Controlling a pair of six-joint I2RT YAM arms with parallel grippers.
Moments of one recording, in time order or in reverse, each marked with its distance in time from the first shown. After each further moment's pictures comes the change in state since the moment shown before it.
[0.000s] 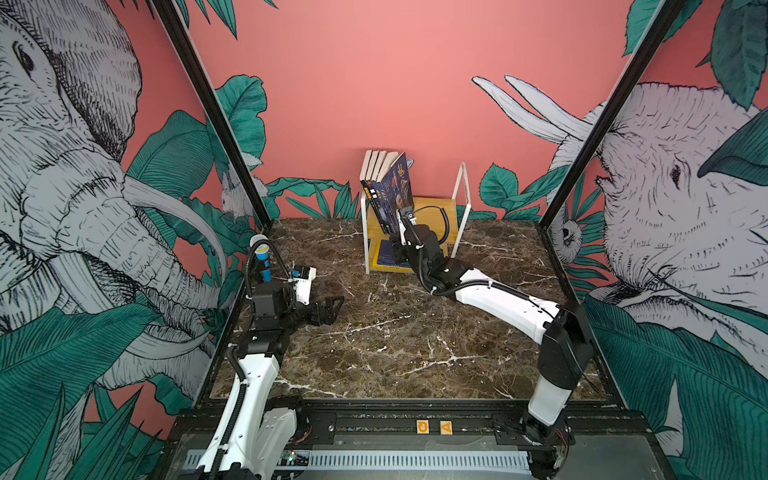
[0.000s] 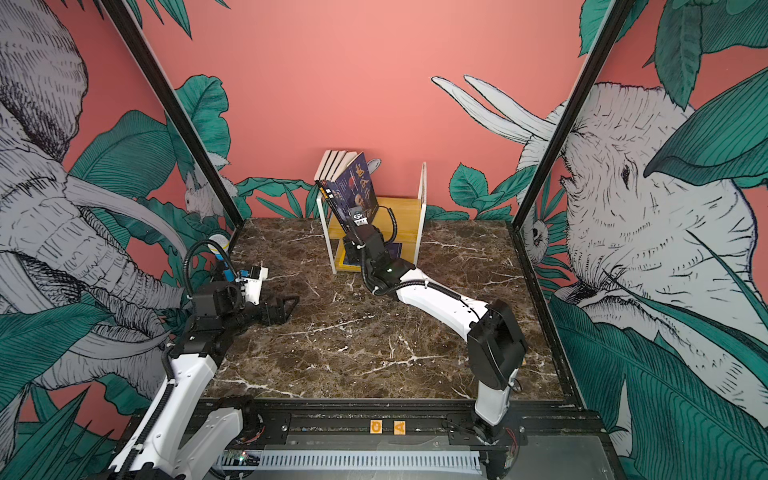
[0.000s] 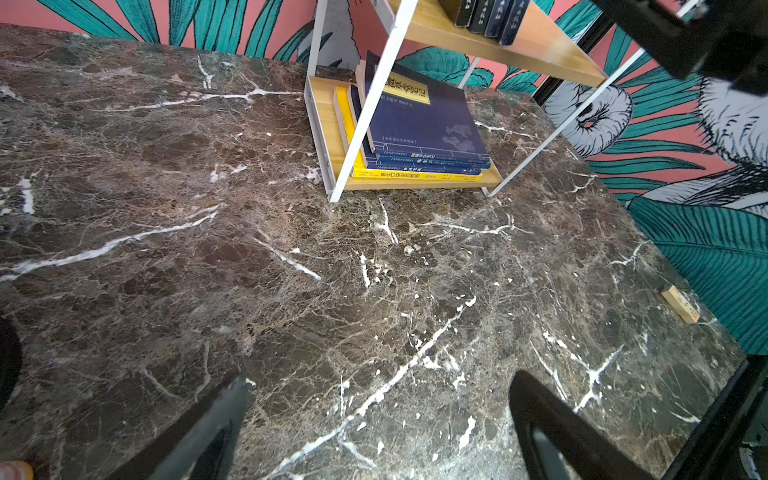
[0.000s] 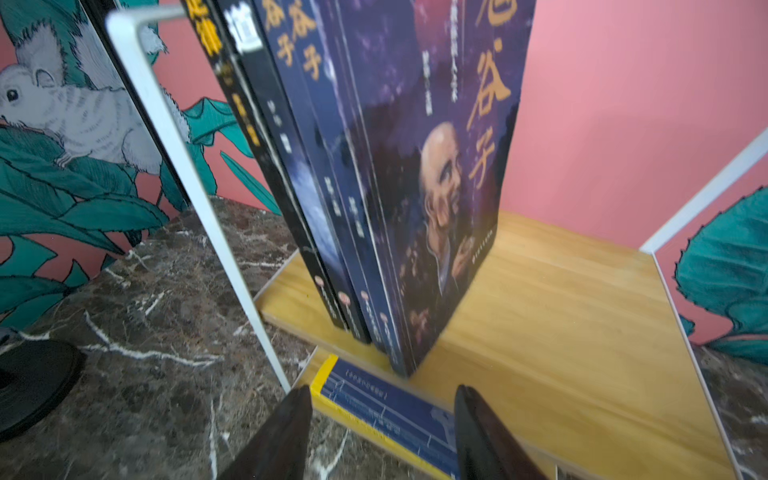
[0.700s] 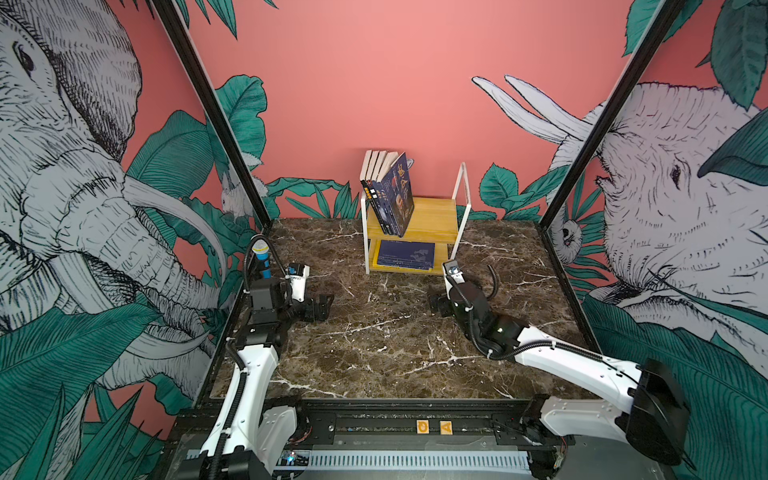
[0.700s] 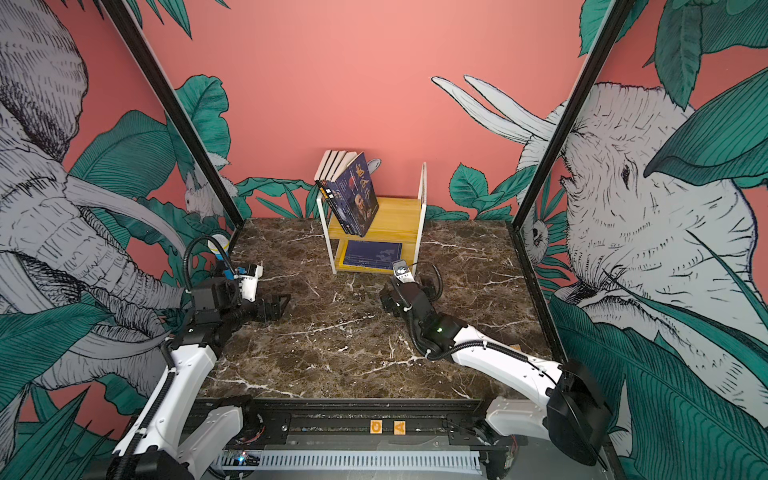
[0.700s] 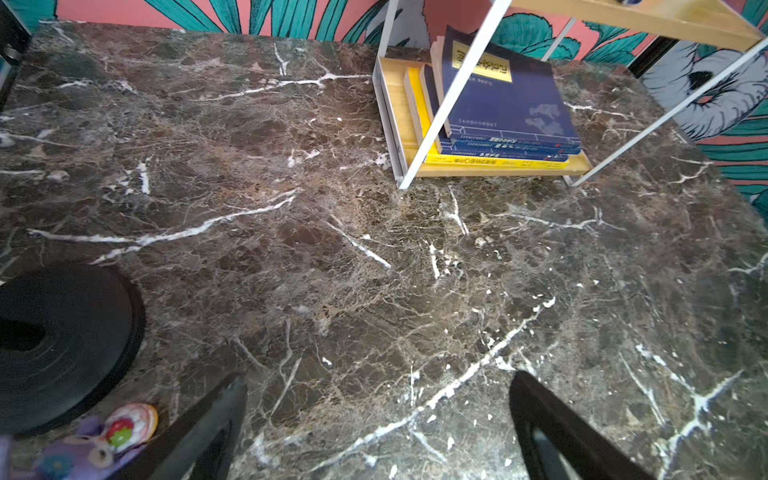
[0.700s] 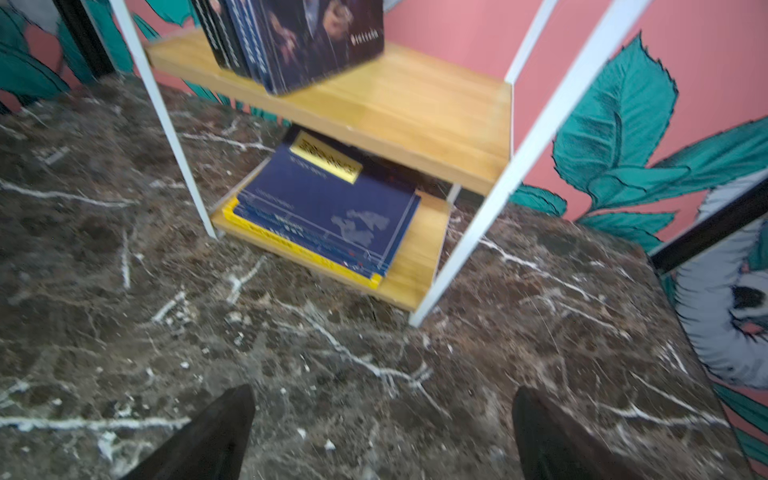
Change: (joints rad) left arm 0.046 0.077 0.040 -0.038 -0.144 0.105; right arm 0.040 -0.562 -0.719 -0.002 0.169 0.019
